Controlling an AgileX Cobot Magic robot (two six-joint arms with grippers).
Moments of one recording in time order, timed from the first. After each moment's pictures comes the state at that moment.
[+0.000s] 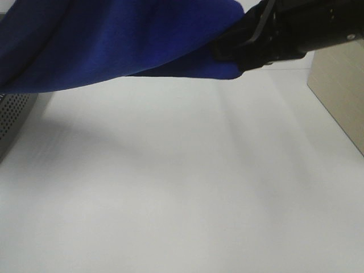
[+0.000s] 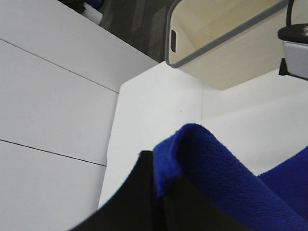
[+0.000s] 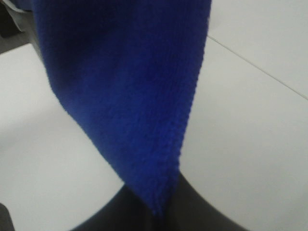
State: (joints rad) left arm -0.69 1.56 -1.91 -0.16 0.80 1.08; right arm 0.49 1.27 -0.93 0.83 0.46 -1.01
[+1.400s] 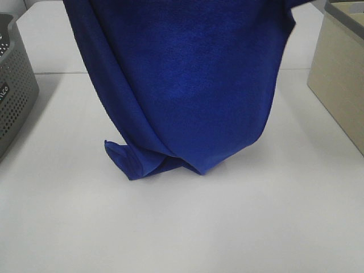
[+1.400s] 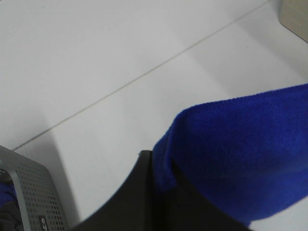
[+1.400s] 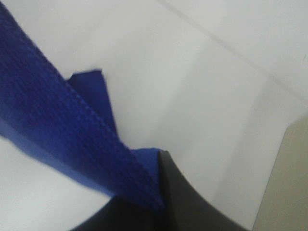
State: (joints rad) left arm -0.57 1.61 -1.91 0.20 1.12 -0.06; right arm 0.49 1.46 -1.58 -0.08 1.04 -0.16
